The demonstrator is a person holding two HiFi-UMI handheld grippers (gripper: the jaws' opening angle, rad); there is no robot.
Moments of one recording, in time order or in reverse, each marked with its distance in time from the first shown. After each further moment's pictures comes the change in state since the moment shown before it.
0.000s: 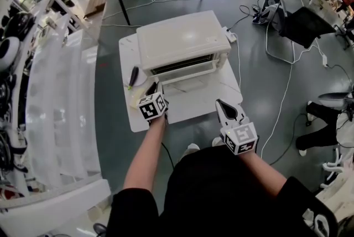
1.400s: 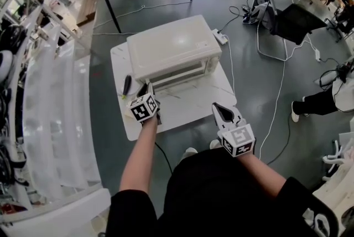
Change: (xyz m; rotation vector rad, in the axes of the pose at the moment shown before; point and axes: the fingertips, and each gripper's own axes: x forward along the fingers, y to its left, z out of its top) left arm 0.018 0.005 0.026 -0.002 -0.039 -0.010; right arm -0.004 -0.011 0.001 -0.003 0.016 -0.030
